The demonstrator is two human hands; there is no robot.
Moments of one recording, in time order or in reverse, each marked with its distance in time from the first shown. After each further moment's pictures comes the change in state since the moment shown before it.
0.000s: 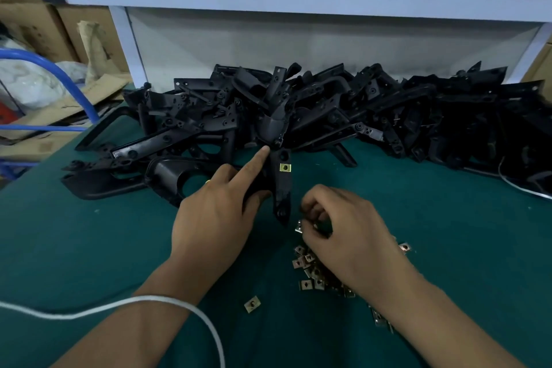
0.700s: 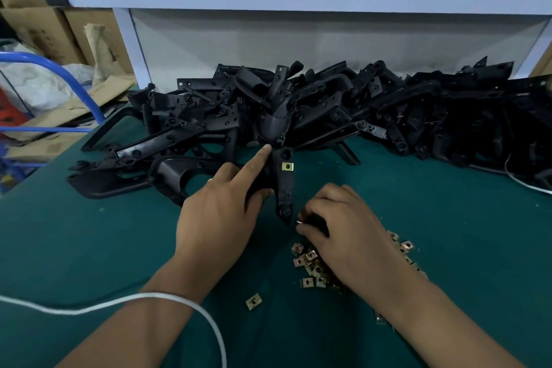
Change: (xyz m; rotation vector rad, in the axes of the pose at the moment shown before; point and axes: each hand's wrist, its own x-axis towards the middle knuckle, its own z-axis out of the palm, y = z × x) left_hand 0.000 0.003 0.000 -0.005 0.005 -0.007; right_hand 0.001 0.005 0.007 -0.075 -0.039 -0.011
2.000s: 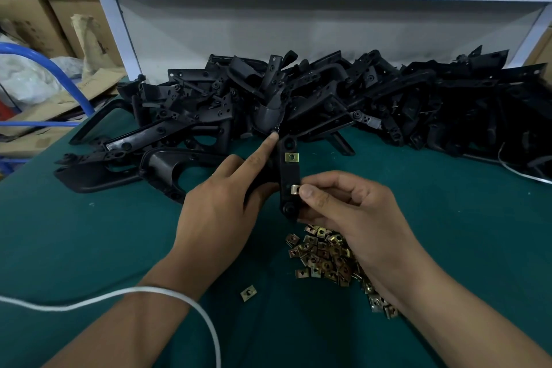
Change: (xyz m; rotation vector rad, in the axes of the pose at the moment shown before) left_hand -0.005 0.007 -0.002 -0.185 0.043 0.135; right_hand -0.010 -0.013 -0.022 1.220 0.029 0.372
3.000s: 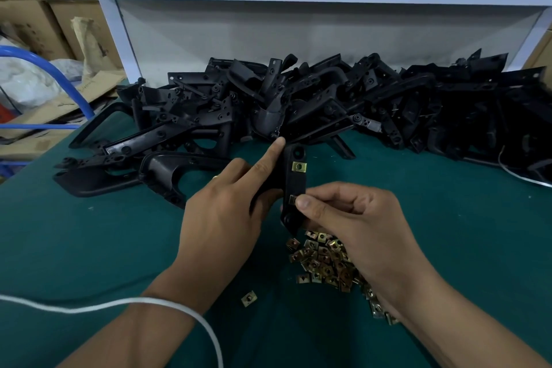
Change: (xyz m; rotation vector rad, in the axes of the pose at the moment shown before) left_hand -0.003 0.007 0.002 0.039 0.081 0.039; right_hand -0.005 -0.004 0.002 -0.105 0.034 -0.026
